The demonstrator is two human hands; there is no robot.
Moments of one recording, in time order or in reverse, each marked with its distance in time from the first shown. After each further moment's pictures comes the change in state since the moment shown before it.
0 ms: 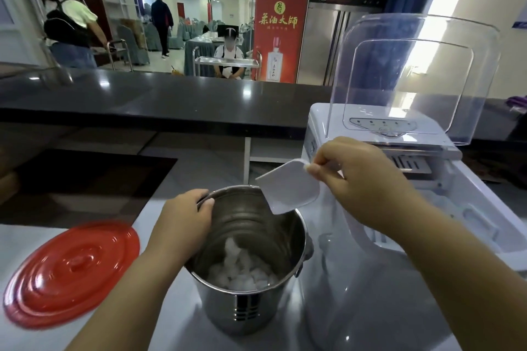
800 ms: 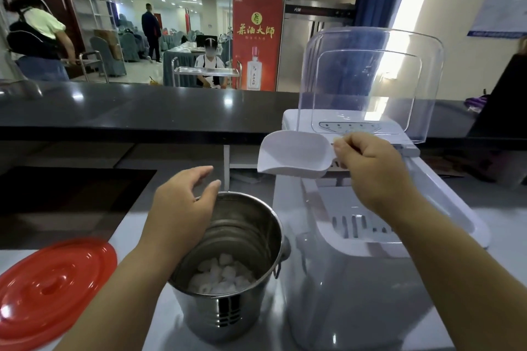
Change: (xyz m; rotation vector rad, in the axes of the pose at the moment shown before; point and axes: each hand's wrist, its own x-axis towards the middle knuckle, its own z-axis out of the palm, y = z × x) left_hand -0.011 0.045 -0.010 -0.183 0.107 0.295; right_hand -0.015 0.019 -0.025 0.316 0.237 0.367
